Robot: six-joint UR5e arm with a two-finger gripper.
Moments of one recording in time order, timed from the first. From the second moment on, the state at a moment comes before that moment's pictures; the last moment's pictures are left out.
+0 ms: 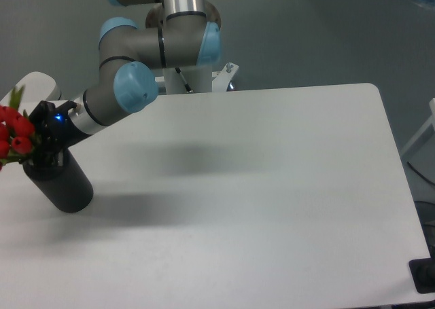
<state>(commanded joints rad) 2.12 -1.79 -1.88 -0.97 0.58 1.29</state>
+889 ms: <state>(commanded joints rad) 2.21 -1.73 -1.78 -0.98 0.44 1.03</state>
